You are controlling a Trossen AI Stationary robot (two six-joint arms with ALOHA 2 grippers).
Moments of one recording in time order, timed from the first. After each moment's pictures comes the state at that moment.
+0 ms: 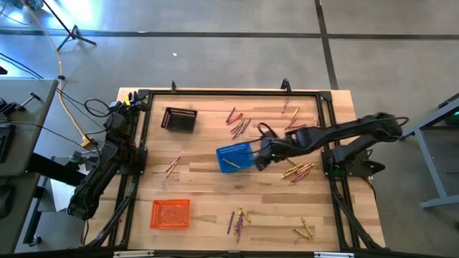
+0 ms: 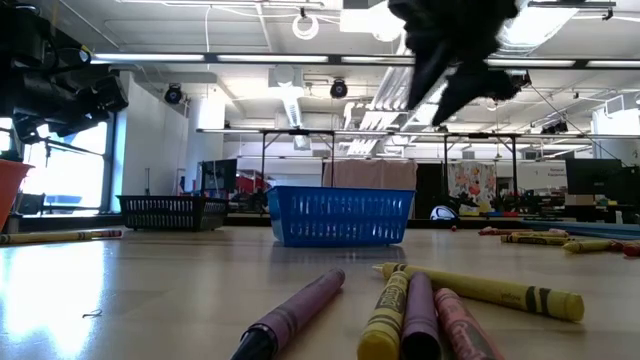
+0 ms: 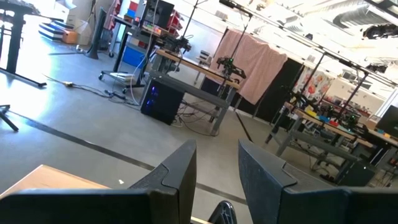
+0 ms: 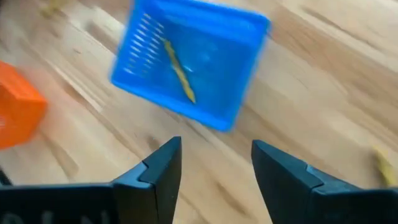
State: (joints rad) left arm 1.14 0.01 0.02 0.06 -0.46 -0.38; right arm 0.14 1.43 1.12 -0.79 0.16 1.10
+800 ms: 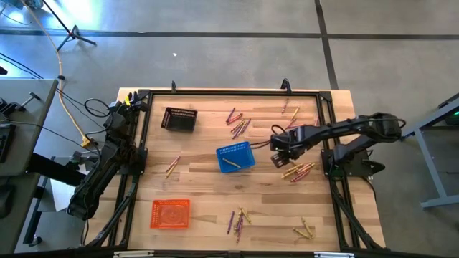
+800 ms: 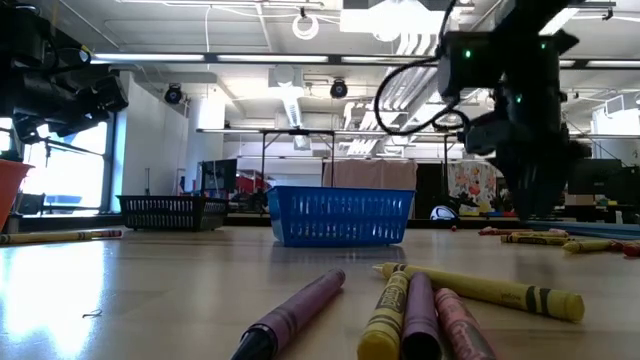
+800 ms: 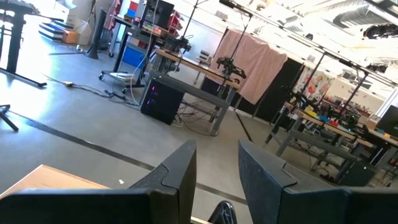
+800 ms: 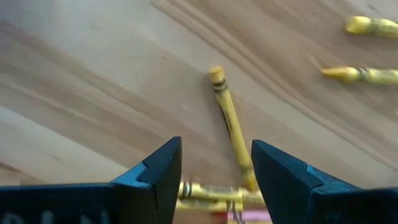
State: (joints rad) left arm 1.14 0.01 0.02 0.06 -0.46 -0.38; right arm -0.08 1.43 0.76 -0.82 -0.02 0.94
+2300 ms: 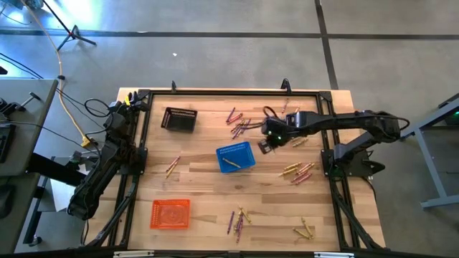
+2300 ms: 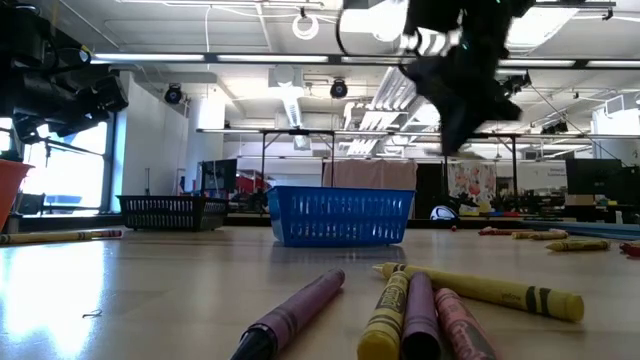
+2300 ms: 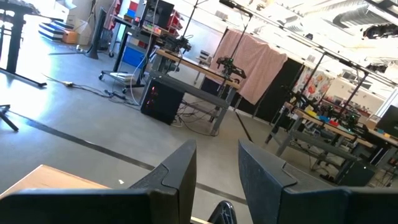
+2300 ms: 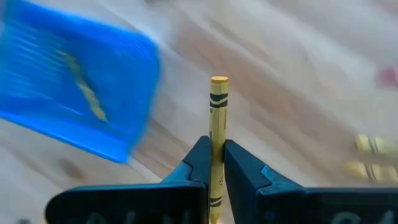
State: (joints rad) left arm 1.14 0.01 0.02 0.06 -0.46 -0.38; right arm -0.12 1.44 1.10 -0.86 0.09 0.85
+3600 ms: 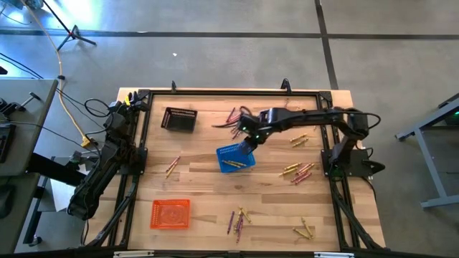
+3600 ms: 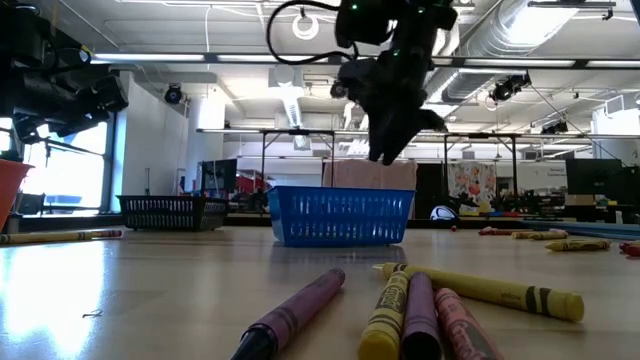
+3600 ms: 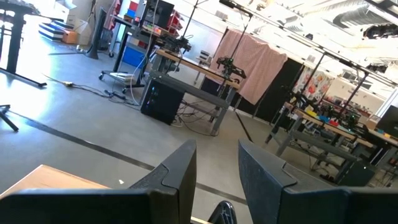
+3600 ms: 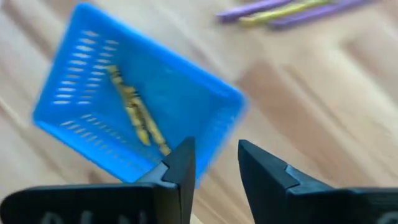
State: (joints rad) left arm 1.14 0.01 0.02 0.06 -0.46 -0.38; right arm -0.15 1.76 1.41 -0.92 0.00 0.65
